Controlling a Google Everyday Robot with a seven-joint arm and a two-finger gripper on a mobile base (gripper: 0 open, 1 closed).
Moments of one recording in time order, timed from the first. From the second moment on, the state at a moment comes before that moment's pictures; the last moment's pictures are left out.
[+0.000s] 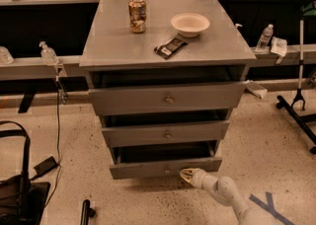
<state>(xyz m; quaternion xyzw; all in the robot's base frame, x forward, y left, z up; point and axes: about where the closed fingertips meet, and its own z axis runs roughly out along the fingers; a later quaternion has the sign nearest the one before) 0.676 -0.167 0.119 -0.57 0.63 0.03 0.53</state>
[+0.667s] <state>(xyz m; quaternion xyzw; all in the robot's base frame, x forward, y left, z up) 0.630 -0.170 0.141 -0.60 0.60 0.11 0.52</state>
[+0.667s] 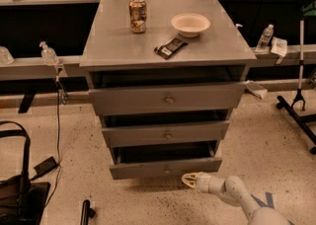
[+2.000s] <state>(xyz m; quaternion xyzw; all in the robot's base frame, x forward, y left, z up) 0.689 -0.158 0.169 -0.60 0.57 0.17 0.54</state>
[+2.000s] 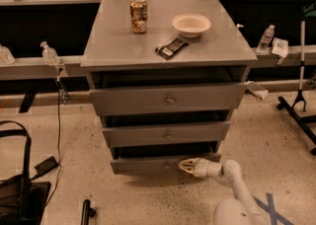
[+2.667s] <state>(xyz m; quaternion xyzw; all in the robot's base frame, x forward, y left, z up) 0.692 -0.177 0.158 -0.58 0.59 0.16 0.53</state>
